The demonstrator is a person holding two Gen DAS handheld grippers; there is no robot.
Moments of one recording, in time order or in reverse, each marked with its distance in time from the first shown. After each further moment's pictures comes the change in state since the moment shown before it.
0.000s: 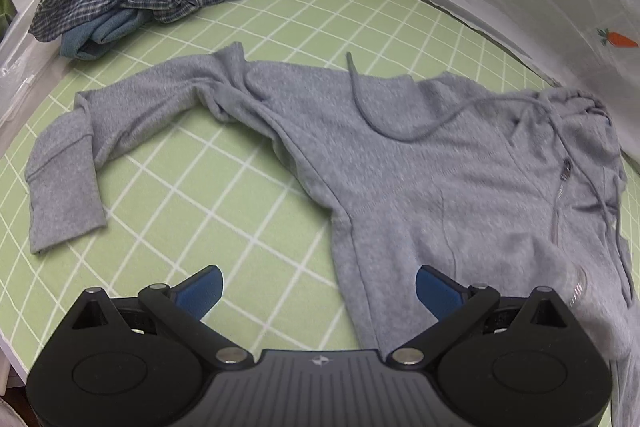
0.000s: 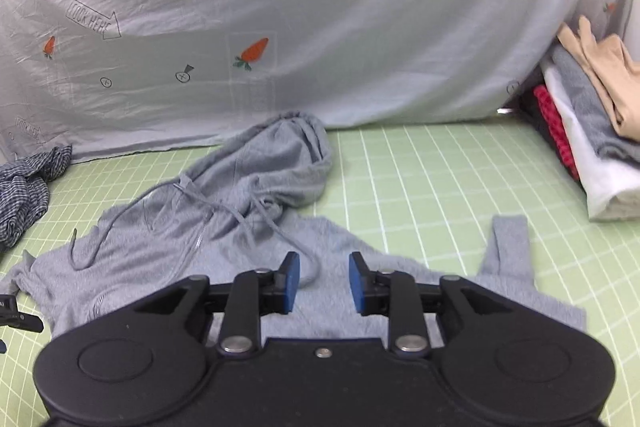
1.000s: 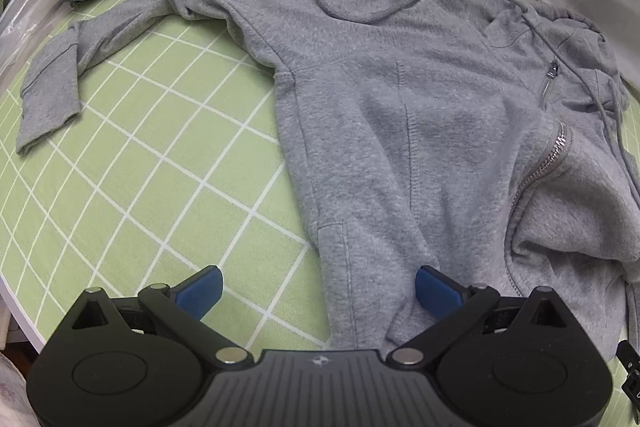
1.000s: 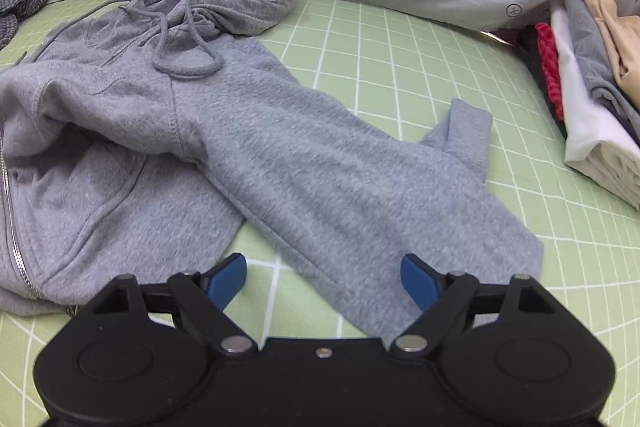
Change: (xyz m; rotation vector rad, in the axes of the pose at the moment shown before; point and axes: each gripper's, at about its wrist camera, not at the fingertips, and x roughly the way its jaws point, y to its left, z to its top) left arm 0.018 -0.052 -0.062 0.008 0.100 0.077; right arm 0.048 -0.062 -0.070 -0.260 0.259 -0.083
